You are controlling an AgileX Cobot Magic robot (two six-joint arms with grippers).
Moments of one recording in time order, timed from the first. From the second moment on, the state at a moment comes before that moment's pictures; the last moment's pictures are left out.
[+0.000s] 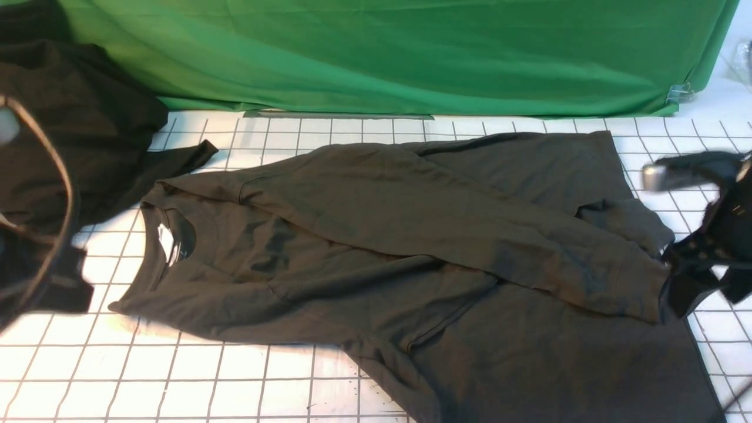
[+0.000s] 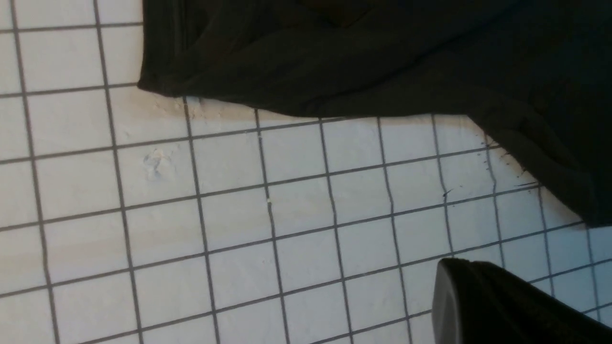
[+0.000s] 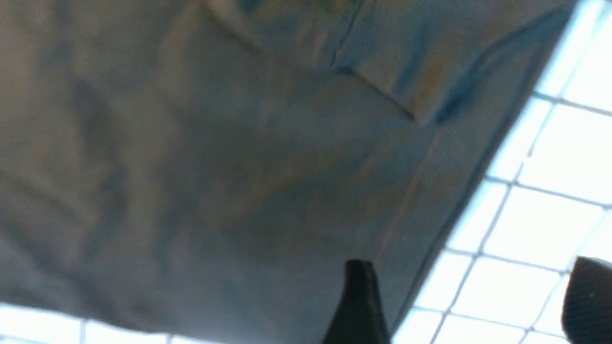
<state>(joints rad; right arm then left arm) 0.06 1.69 -1.28 0.06 1.18 -0.17 0.06 1.03 -1.02 -0.33 1.18 0.18</state>
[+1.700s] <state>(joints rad) 0.06 1.42 -1.27 0.18 1.20 -0.22 -0.18 1.77 -1.09 0.22 0.90 -0.05</state>
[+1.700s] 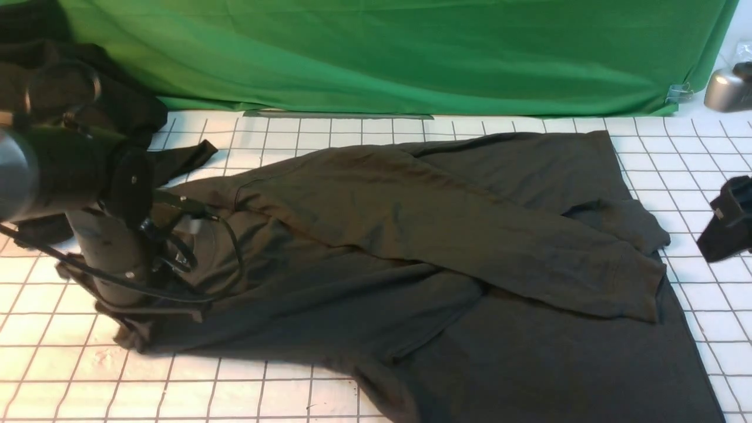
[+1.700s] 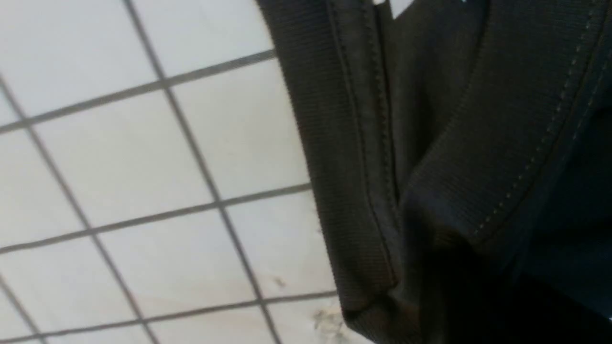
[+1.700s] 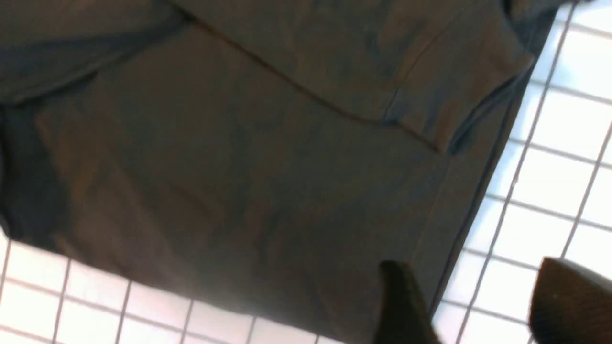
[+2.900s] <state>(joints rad) 0.10 1.57 -0.67 -0.05 0.84 -0.01 -0.18 1.61 -1.06 0.24 0.99 0.00</state>
